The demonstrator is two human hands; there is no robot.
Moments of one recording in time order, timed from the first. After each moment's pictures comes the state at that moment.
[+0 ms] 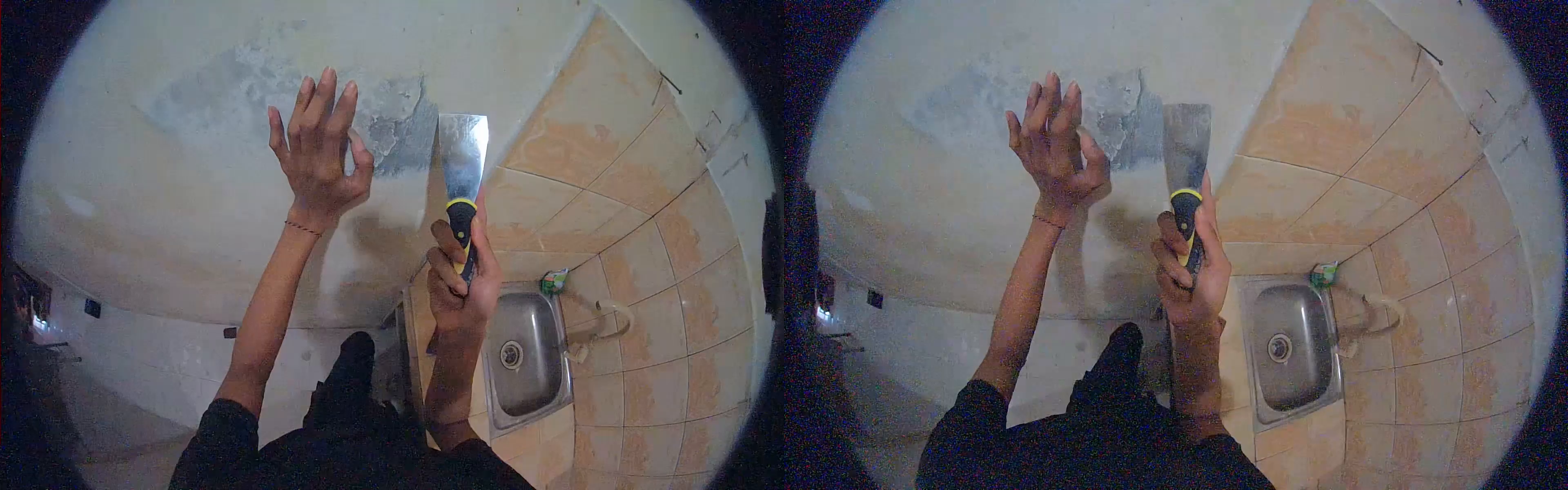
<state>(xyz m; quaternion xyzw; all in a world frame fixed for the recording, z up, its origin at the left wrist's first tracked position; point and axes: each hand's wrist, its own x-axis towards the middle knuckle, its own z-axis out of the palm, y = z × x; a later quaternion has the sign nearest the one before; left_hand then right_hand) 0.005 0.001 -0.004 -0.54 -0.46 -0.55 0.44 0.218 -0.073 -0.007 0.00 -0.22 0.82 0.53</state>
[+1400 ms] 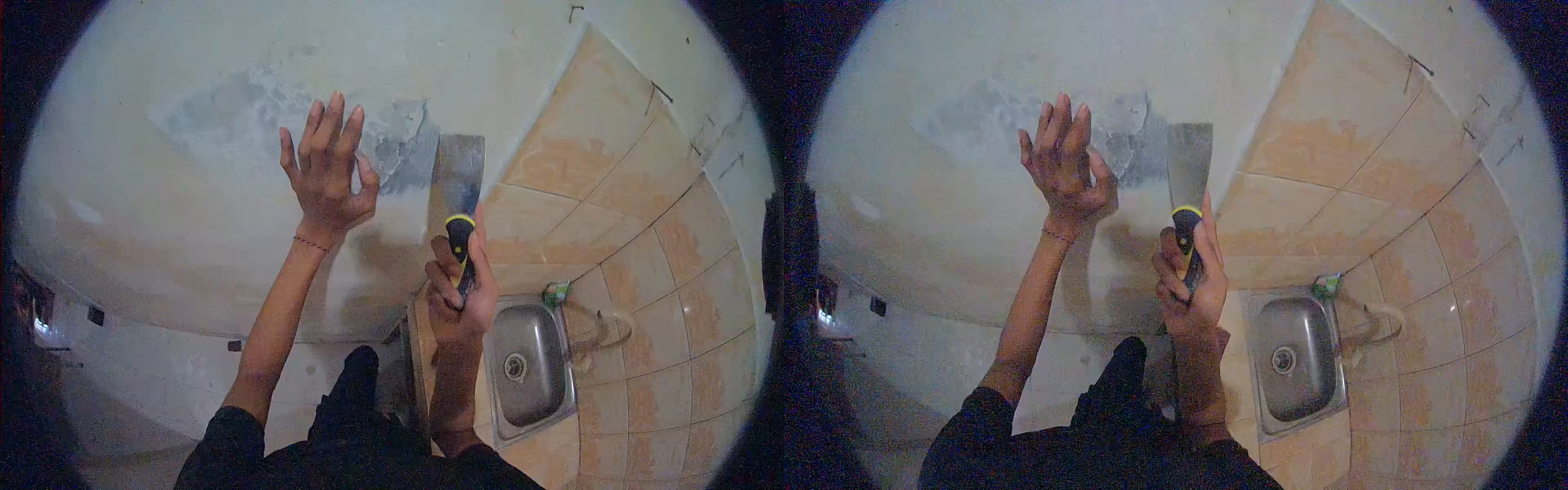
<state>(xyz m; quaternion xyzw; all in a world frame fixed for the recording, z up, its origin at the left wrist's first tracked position) 0.004 -0.001 -0.002 -0.54 -0.48 -0.54 0.43 0.209 -0.078 -0.007 -0.04 -0.24 0.79 0.56</state>
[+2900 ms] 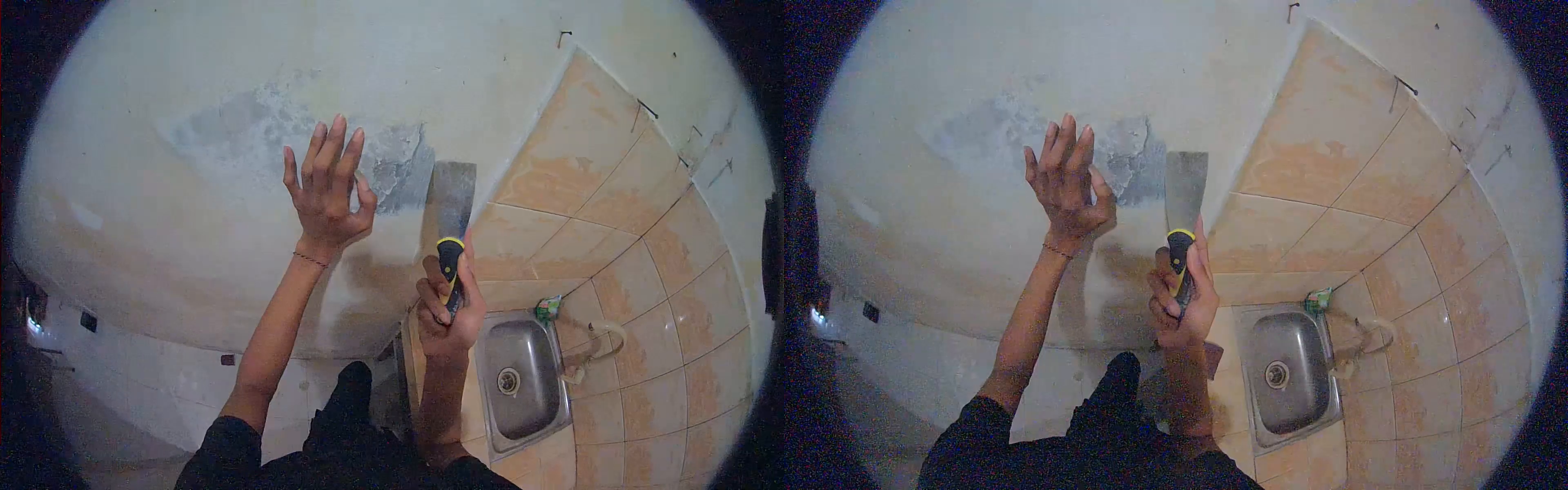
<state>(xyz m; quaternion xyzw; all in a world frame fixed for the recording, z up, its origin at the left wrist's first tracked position) 0.004 -0.001 -0.002 -0.54 -0.48 -0.54 0.43 0.204 -0.082 -0.012 -0.04 -0.24 0.78 0.58</state>
